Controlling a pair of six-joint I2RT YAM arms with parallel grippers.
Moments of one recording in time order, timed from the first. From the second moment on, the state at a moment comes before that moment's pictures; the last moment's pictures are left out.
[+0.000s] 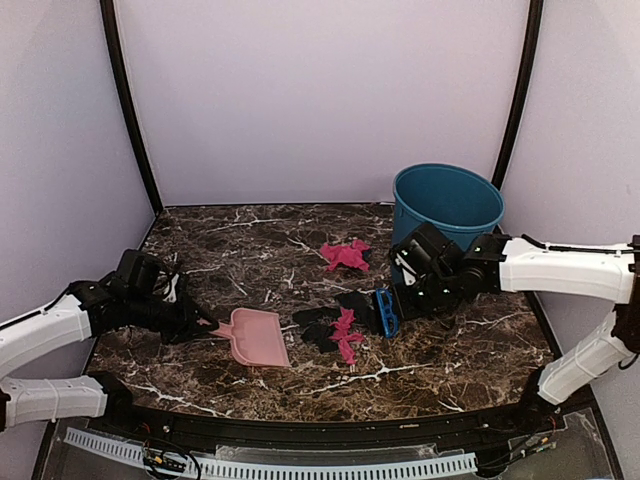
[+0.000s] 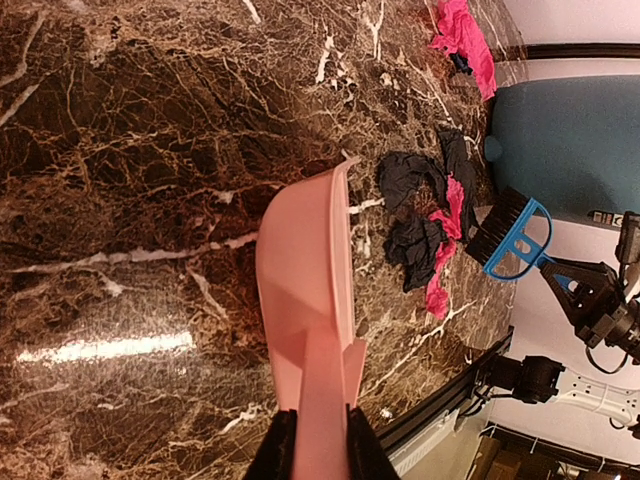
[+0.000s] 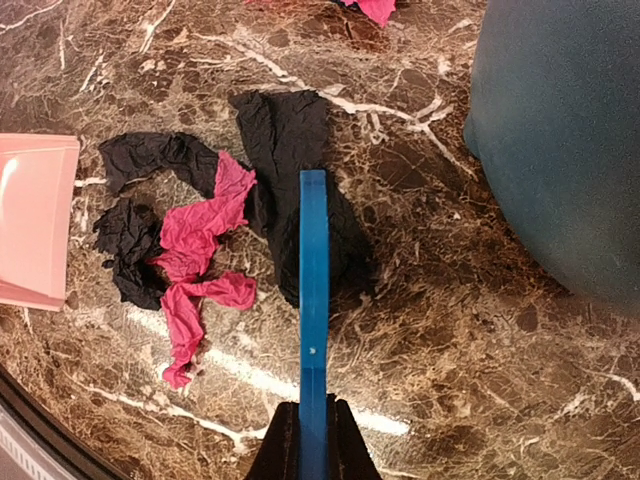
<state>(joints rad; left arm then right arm) -0.45 0.88 0.52 -0.50 0.42 -0.89 0.90 1.39 0.99 -0.65 0.13 0.53</state>
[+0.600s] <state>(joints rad) -0.45 1.08 0.56 -0.37 0.50 -0.85 0.90 1.57 1.25 -0.80 0.30 0.51</state>
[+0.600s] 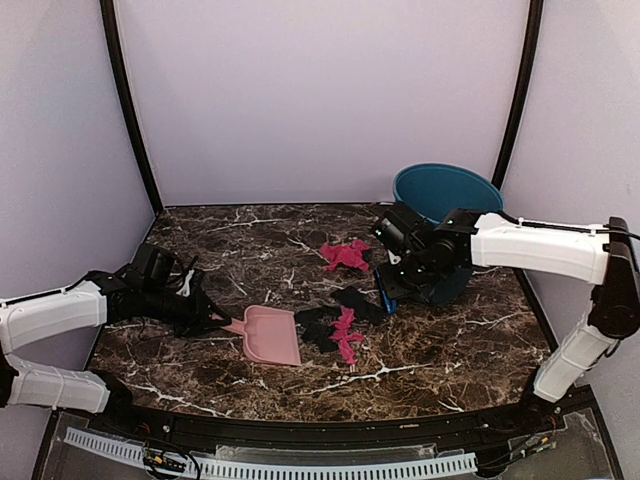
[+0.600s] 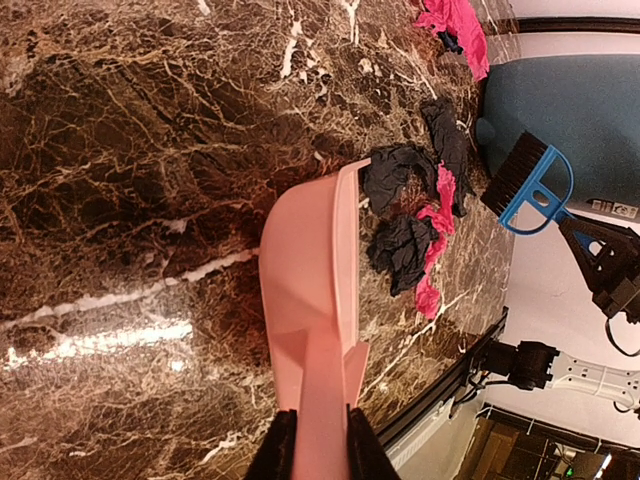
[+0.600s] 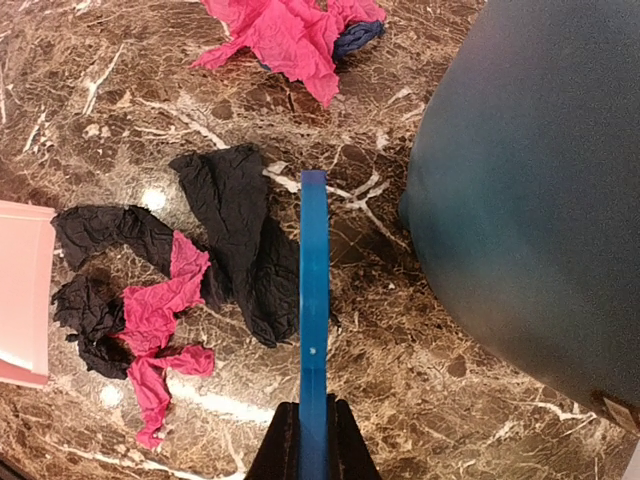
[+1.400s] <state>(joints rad) -0.45 1.21 0.56 -0.26 0.57 -0.84 0.95 1.74 1.32 -0.76 0.19 0.39</state>
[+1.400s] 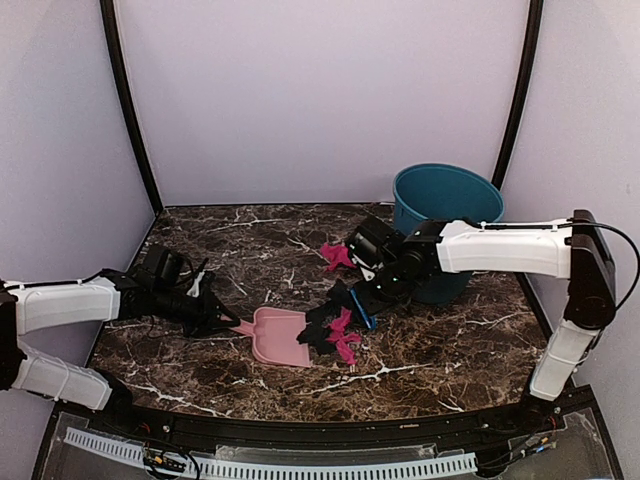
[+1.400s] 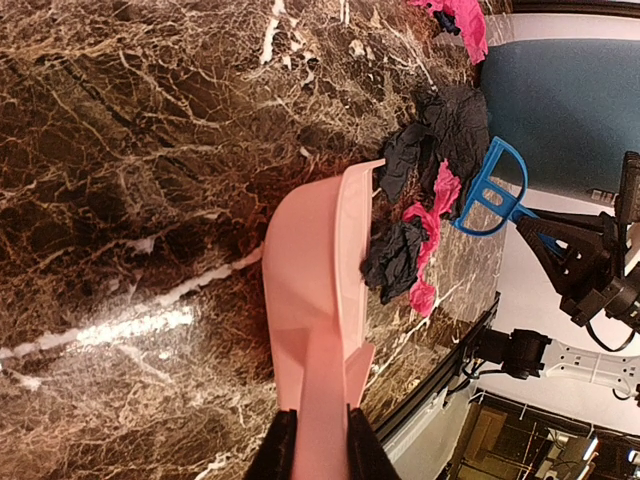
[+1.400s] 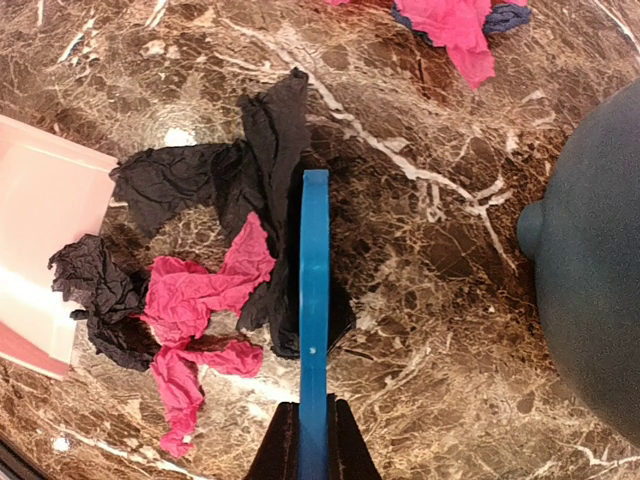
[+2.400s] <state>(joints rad) -0.49 1.30 0.54 -0.10 0.61 -0.88 0.98 1.78 1.34 -0.66 0.00 0.37</state>
